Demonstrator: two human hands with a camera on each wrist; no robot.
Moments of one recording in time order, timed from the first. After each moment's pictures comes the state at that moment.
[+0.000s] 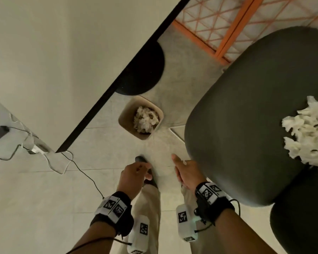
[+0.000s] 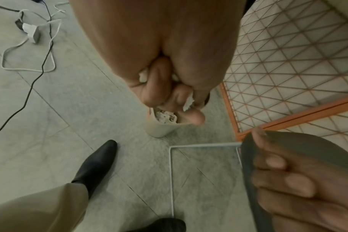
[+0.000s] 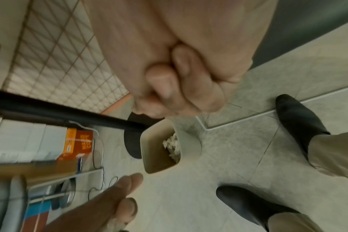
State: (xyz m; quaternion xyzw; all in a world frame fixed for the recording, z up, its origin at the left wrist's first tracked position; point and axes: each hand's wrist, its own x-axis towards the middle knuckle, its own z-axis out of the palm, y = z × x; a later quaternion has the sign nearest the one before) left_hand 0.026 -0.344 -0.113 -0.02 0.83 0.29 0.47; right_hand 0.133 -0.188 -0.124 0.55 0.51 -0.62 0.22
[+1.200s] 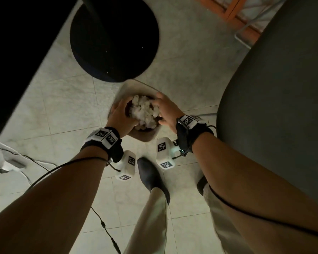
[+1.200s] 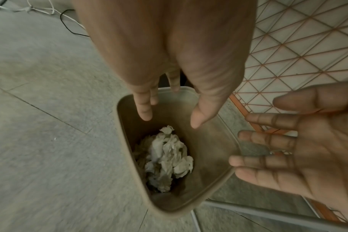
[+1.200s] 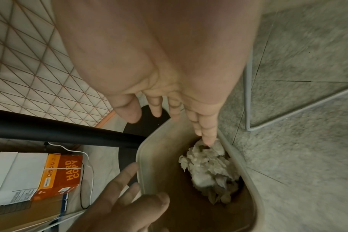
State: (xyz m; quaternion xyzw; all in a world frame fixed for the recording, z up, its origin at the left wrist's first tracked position) left_hand -0.163 -0.286 -0.316 0.18 0.88 0.16 0.41; right_hand -0.067 -0.151 -0.299 0.51 0.47 -0.71 0.16
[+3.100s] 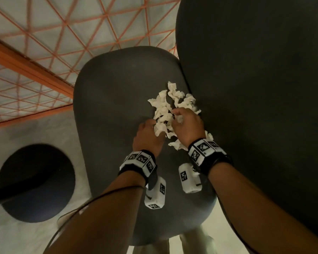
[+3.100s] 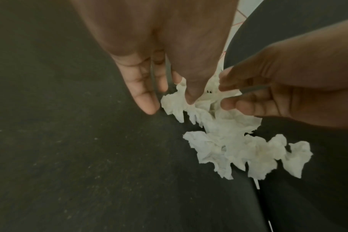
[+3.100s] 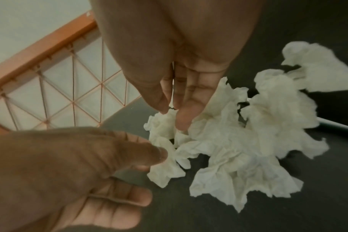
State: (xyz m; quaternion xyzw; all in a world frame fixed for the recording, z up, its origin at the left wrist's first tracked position) left_hand 0.176 0.131 -0.147 0.54 0.73 0.03 0.43; right_hand 0.309 0.147 -0.128 0.76 0.53 -0.36 -0.14
